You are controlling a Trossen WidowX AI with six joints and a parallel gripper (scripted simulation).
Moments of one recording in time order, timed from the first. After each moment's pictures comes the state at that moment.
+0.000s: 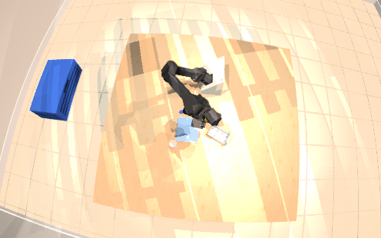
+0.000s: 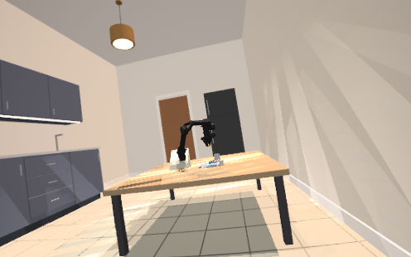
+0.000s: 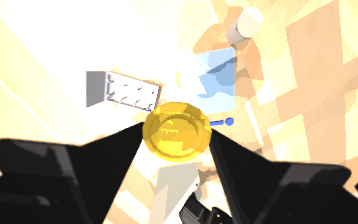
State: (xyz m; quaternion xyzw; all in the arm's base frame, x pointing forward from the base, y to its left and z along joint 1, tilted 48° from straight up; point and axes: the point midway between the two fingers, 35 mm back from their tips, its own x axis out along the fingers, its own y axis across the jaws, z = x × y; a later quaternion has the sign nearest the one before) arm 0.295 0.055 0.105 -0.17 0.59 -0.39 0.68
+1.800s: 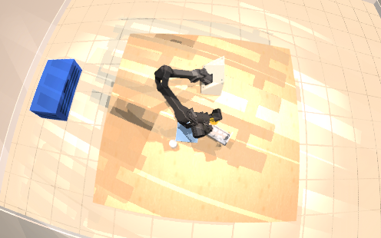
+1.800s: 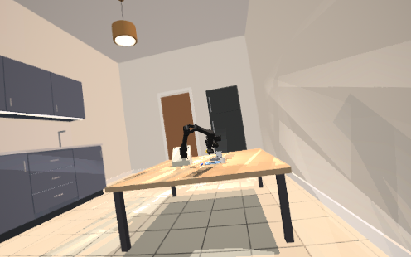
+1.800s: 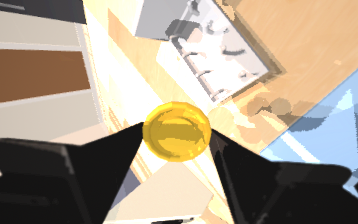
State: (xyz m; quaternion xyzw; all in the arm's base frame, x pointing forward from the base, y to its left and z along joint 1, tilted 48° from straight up) arm 0.266 0.021 -0.003 -0.07 0.79 -0.02 0.61
